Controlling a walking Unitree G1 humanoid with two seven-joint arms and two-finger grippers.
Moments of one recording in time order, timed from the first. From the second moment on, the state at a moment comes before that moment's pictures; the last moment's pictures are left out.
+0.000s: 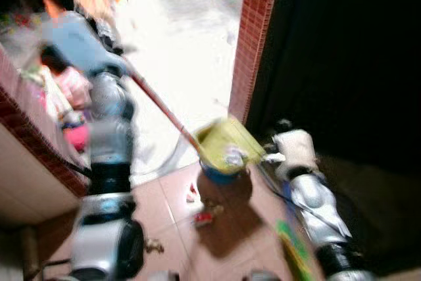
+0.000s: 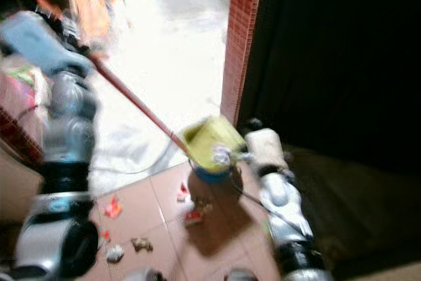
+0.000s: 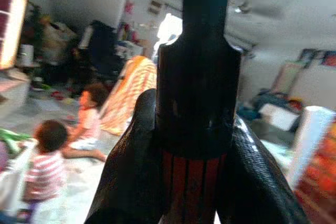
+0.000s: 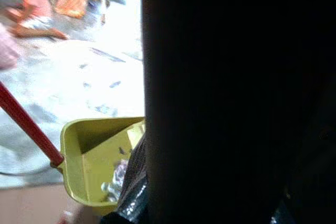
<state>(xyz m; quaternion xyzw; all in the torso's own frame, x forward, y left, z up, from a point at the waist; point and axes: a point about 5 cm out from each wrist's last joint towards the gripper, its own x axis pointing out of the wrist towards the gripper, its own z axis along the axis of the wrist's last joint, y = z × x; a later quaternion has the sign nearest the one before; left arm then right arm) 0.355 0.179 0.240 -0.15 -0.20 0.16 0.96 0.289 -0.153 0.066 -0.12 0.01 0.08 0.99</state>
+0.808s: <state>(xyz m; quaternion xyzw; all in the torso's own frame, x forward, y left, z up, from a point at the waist) 0.352 0.139 0.227 -0.10 -0.20 0.10 0.97 0.287 -0.165 0.061 -0.13 0.03 0.06 0.99</state>
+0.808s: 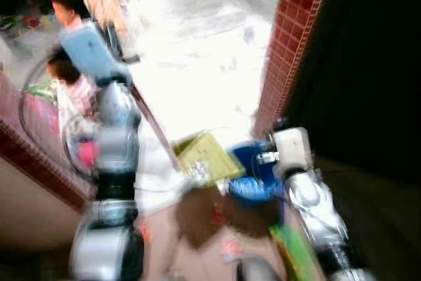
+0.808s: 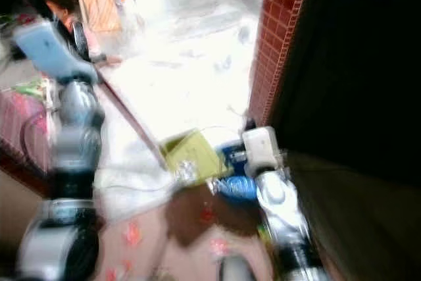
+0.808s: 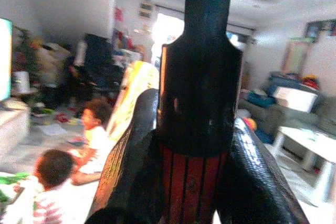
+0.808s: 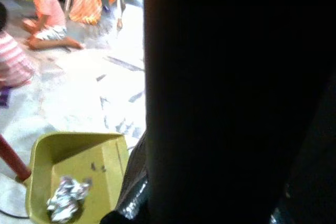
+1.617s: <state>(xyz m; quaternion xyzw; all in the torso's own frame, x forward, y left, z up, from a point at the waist) 0.324 0.047 0.213 -0.11 -0.22 -0.17 0.95 0.290 -0.153 0.063 -0.13 0.02 0.08 0.99</state>
